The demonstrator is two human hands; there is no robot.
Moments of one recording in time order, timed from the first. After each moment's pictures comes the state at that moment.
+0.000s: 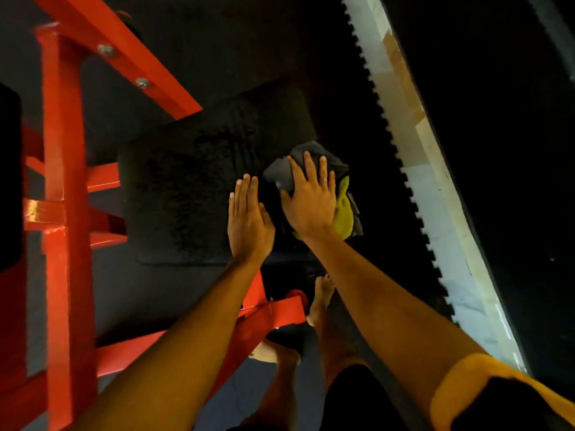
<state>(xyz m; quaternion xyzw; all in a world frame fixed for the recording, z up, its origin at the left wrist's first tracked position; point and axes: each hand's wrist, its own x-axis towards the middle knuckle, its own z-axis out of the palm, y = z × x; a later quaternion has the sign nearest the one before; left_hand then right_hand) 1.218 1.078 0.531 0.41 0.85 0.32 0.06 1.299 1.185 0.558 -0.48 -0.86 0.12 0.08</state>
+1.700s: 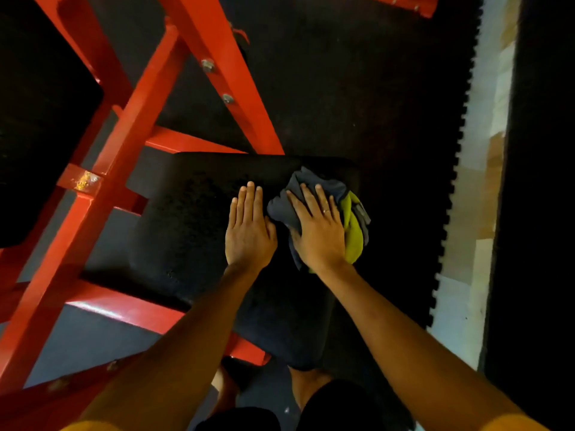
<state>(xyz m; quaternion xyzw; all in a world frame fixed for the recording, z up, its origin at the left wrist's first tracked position) 1.152 1.163 0.546 0.23 0.96 0.16 0.05 1.222 1.306 0.567 -0.15 -0.98 0.13 0.05</state>
